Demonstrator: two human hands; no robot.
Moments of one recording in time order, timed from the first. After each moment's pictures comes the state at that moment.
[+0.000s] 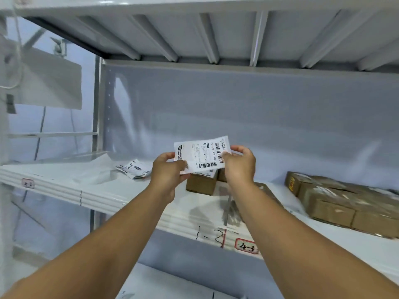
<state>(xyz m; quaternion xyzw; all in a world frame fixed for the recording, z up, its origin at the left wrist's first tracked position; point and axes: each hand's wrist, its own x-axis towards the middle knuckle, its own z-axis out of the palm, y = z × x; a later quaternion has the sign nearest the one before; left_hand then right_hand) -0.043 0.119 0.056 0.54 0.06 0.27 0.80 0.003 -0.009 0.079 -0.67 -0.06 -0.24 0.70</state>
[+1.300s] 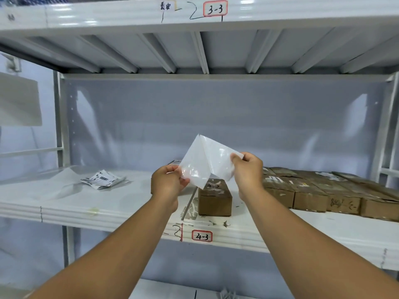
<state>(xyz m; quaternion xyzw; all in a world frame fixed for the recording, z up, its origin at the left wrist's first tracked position) -0.044 0.015 0.057 0.53 0.10 0.26 0.80 -0.016 -0.137 0.078 -0.67 -0.02 -0.27 0.69</state>
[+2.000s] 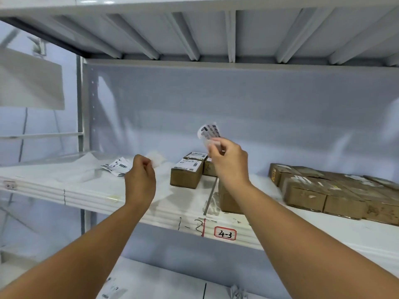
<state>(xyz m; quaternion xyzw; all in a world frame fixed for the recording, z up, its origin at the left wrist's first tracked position) -0.035 0.126 0.010 0.74 0.12 0.49 0.45 -0.025 -0.055 0.078 -0.78 -0.19 -0.31 0.51</state>
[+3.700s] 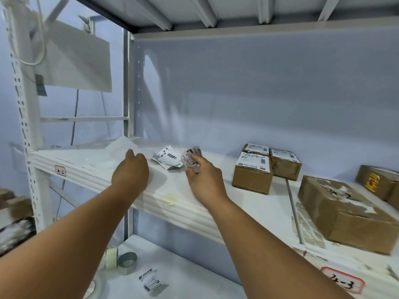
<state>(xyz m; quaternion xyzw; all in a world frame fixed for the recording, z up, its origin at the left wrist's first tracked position) -0.001 0.305 -0.012 0.92 0.30 0.24 0.02 0.039 0.139 -0.004 -0.84 -0.28 -0.11 0.45</state>
